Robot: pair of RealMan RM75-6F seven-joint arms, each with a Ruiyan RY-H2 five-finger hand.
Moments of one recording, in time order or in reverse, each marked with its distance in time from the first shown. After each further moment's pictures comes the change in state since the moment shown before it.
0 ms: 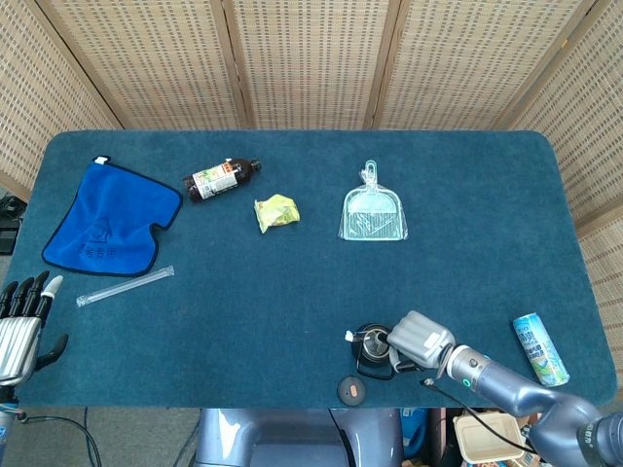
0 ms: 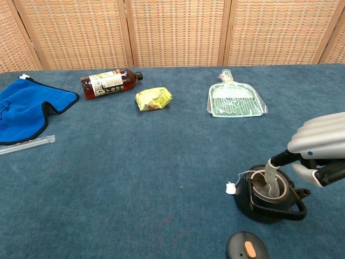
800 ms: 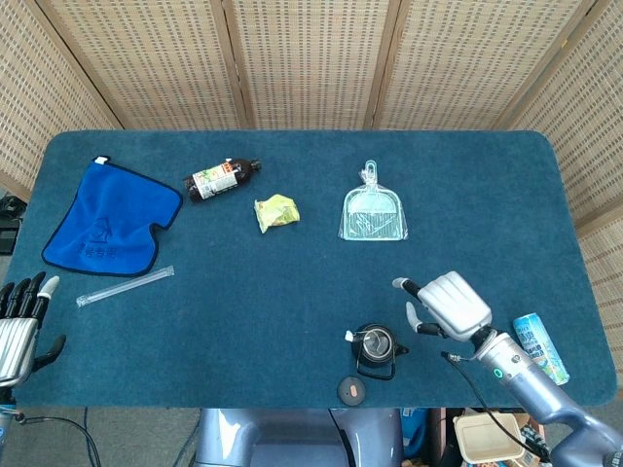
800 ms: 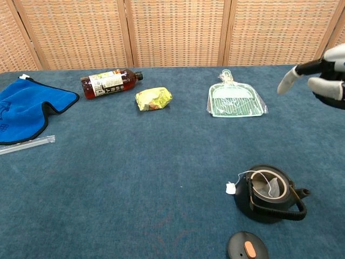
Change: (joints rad) left arm 0.006 -0.004 -0.001 0.008 -0.003 0.010 -0.009; right arm -0.224 0.015 0.079 0.006 -0.028 0.496 0.041
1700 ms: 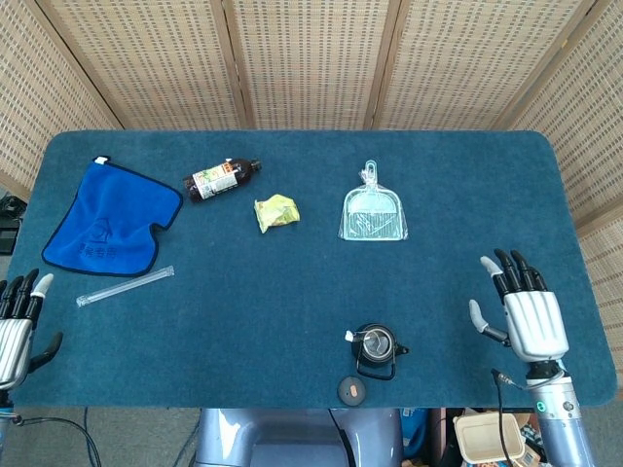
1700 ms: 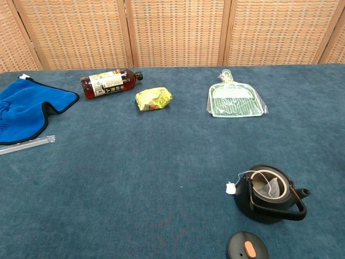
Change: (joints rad) left arm 0.019 -0.010 -0.004 -0.001 0.042 0.063 0.007; right arm -0.340 -0.187 0.041 0.106 0.045 0.436 -0.124
